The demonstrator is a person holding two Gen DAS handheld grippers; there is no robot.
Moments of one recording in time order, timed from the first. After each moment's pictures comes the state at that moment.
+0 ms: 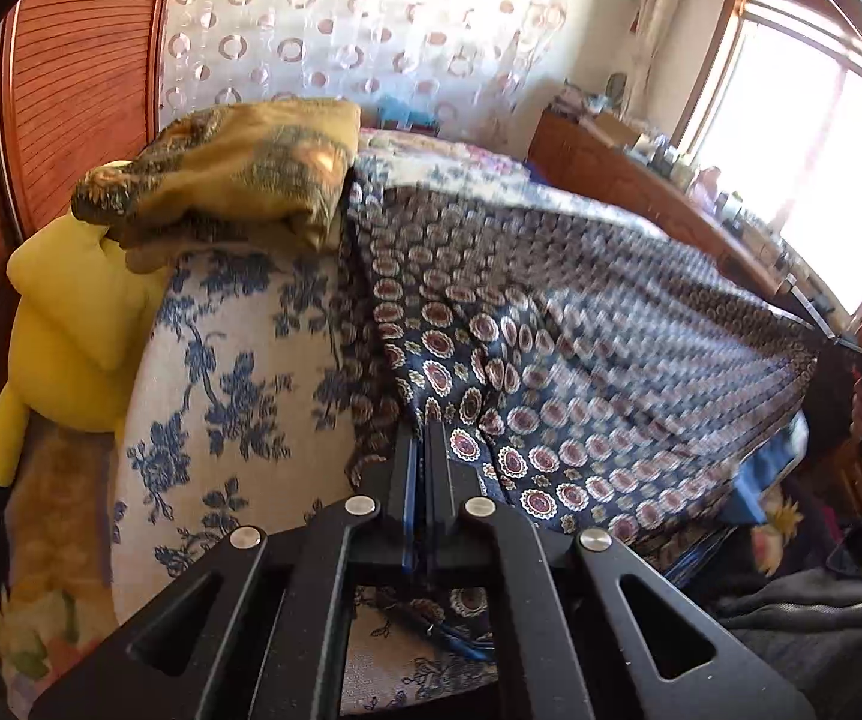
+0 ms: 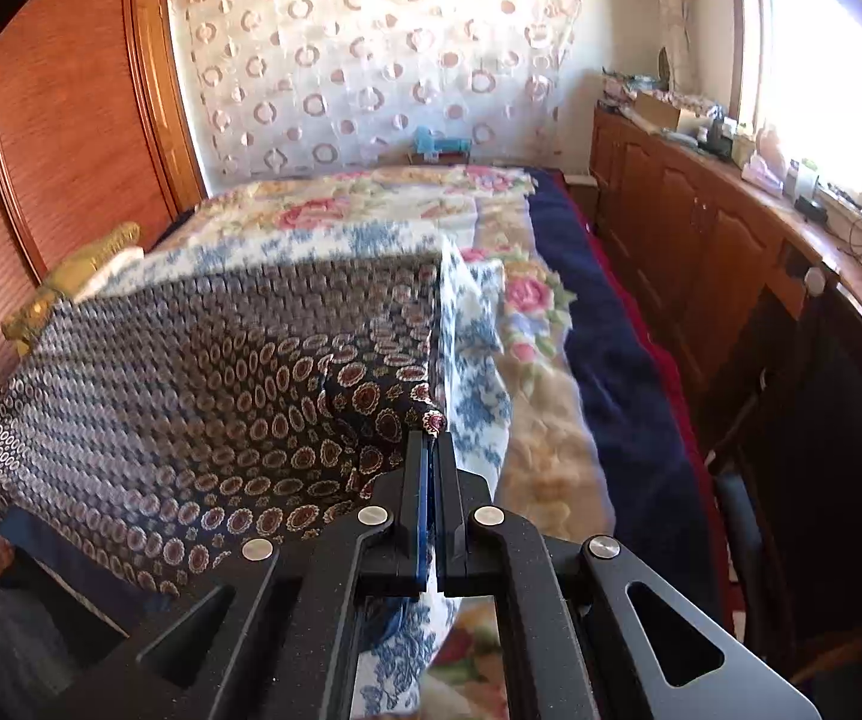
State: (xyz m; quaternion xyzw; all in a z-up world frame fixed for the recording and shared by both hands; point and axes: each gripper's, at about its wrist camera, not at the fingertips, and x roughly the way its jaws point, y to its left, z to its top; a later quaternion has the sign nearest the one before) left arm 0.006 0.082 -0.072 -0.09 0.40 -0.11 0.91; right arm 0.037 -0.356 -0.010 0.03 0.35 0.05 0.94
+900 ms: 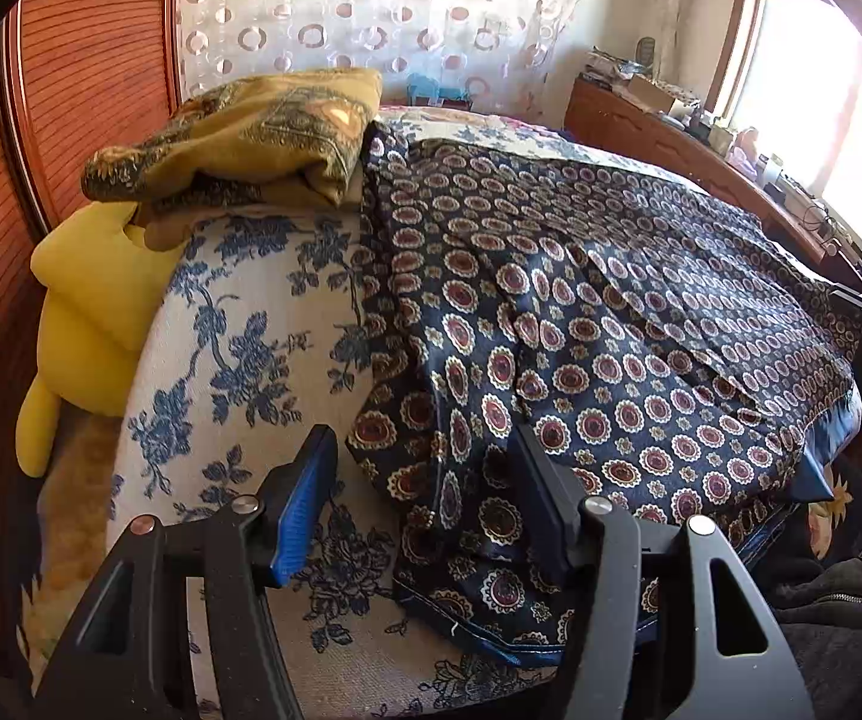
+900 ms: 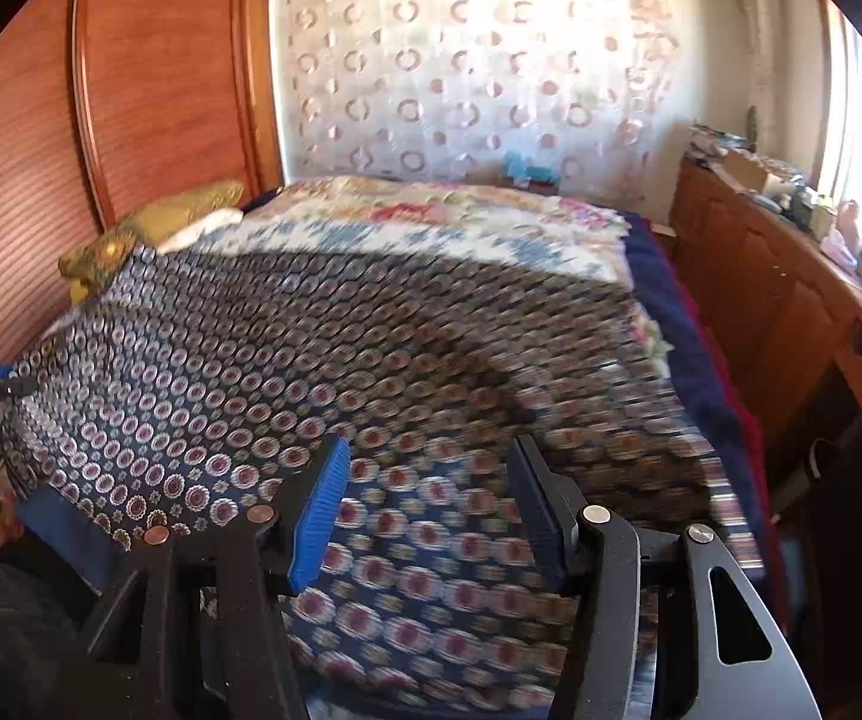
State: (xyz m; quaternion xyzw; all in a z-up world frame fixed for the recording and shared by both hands) left arm 0.009 0.067 -0.088 -0.05 0.42 -0.06 0.90; right arm 0.033 -0.240 -0.028 -0.04 0.31 0.12 0.94
